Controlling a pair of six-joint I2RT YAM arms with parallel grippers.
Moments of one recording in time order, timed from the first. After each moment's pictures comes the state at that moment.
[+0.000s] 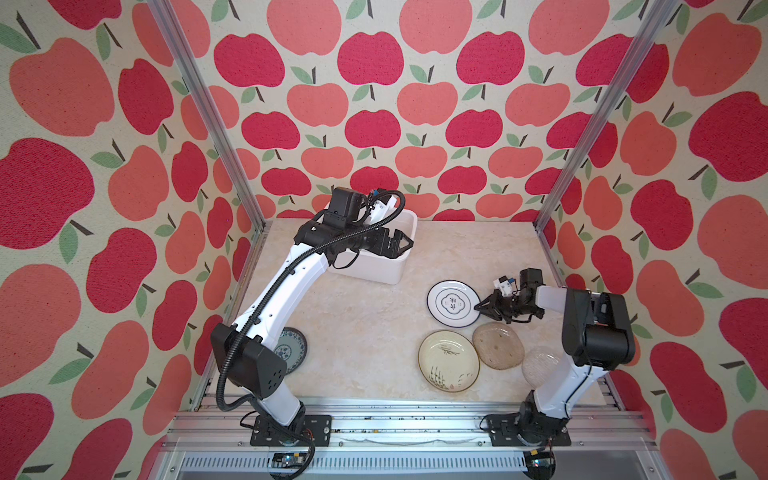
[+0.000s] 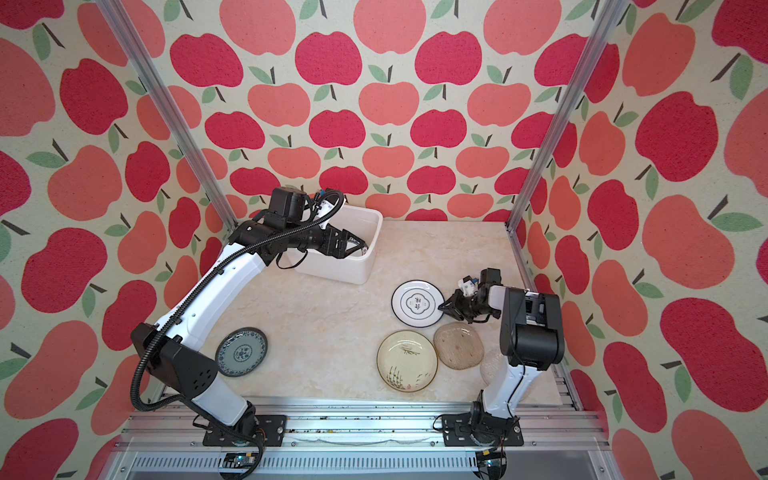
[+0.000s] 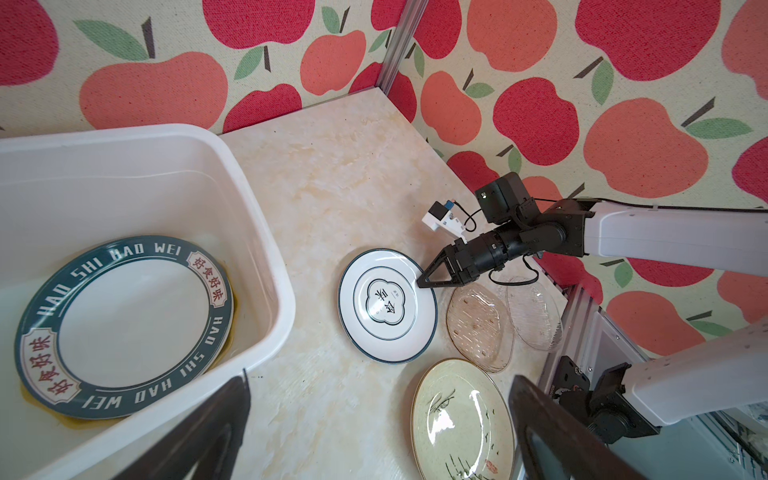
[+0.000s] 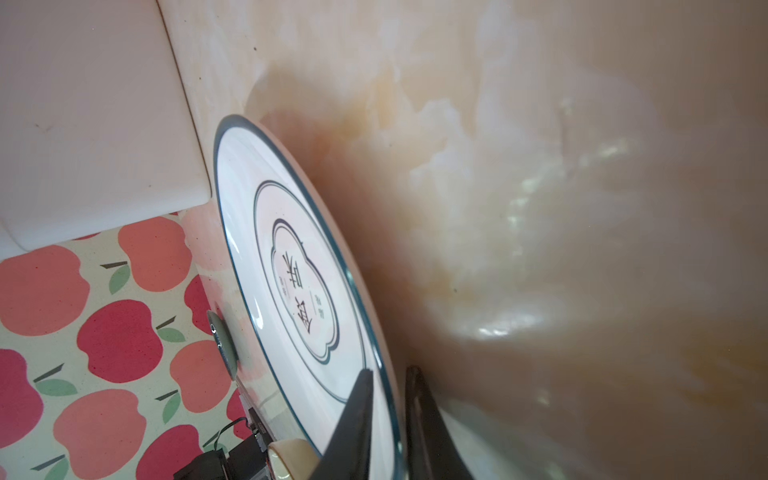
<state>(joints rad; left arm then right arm) -0.46 1.64 1.77 -0.75 0.53 -0.08 -0.07 1.81 0.90 -0.40 -0.78 0.30</state>
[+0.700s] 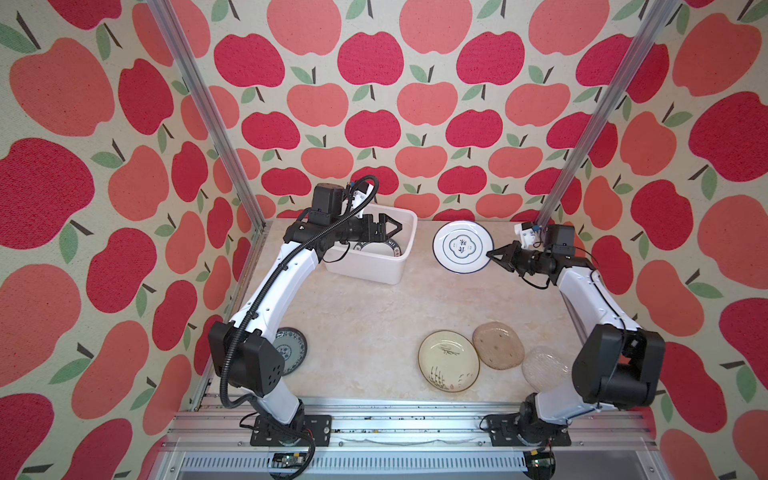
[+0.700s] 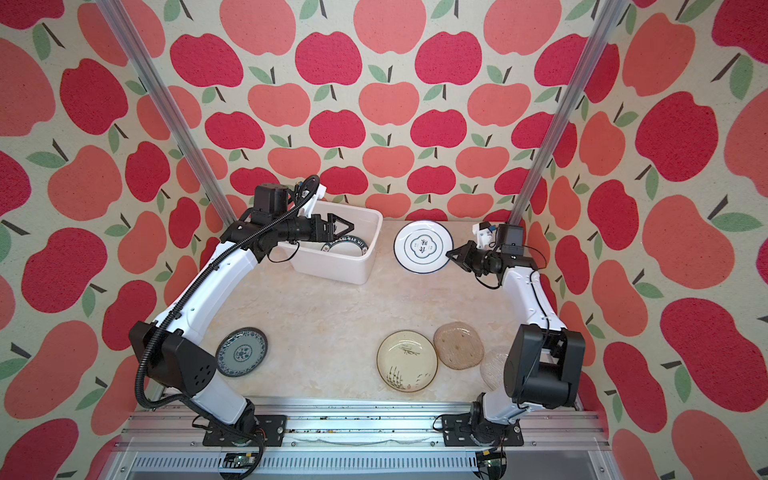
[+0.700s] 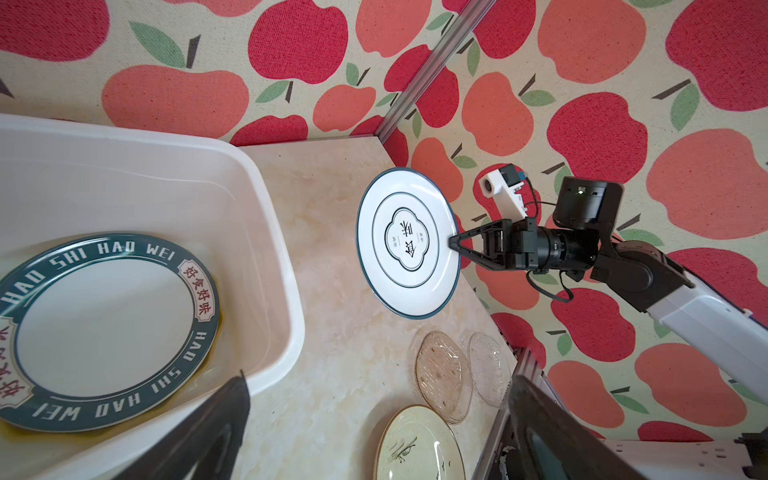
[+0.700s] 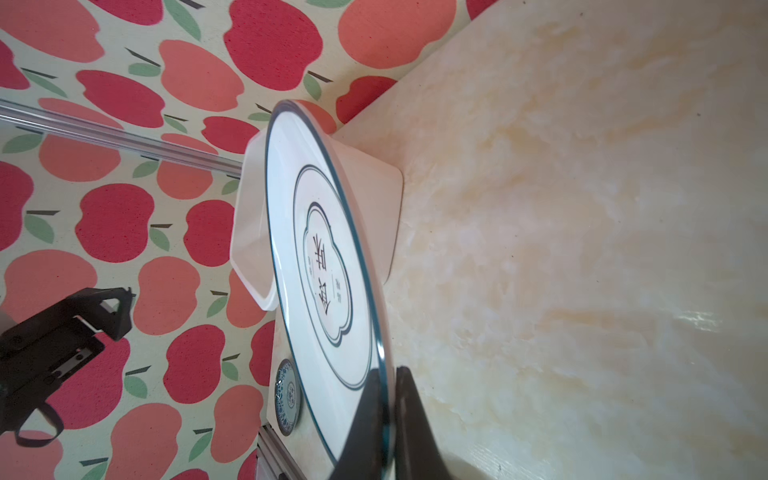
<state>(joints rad) -0.34 1.64 1.71 -0.58 0.67 -0.30 -0.04 1.52 1.26 -0.46 -0.81 0.48</state>
